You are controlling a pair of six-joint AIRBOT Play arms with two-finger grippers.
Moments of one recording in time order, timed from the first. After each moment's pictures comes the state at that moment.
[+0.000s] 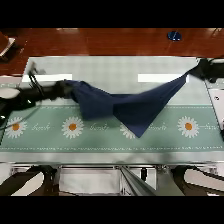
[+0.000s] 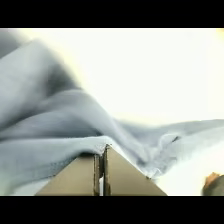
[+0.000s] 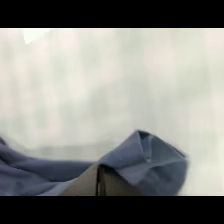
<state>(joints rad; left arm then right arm) 0.05 -1.08 0.83 0.40 -0.81 -1.14 -0.42 -1.35 1.38 -0.80 1.21 1.31</state>
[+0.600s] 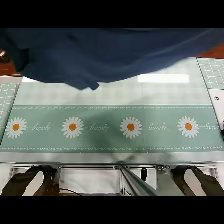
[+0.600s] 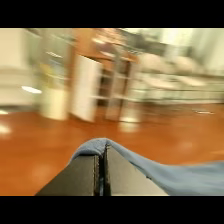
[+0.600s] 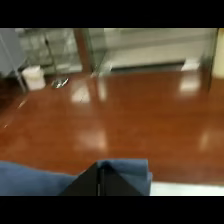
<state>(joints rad) 0.15 -0.78 1.67 0.74 -0.90 -1.25 -0.42 -0.79 1.74 -0.88 1.16 1.36</state>
